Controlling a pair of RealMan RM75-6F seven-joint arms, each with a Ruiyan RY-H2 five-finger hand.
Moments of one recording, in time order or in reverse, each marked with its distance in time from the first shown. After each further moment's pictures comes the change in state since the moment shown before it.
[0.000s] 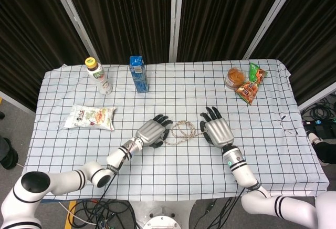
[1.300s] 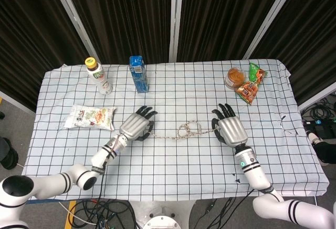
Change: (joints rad) left arm 0.119 0.121 0.035 -0.072 0.014 0.176 0.015; right arm -0.062 0.135 -0.009 -0.093 -0.037 0.070 0.070
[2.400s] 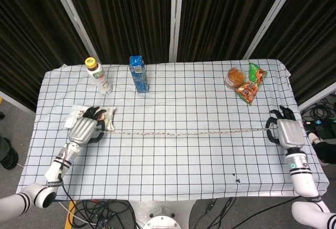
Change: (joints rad) left arm 0.283 0.160 0.097 0.029 0.066 0.202 -0.179; right arm -0.171 0.160 -0.012 0.176 0.076 -0.011 0.310
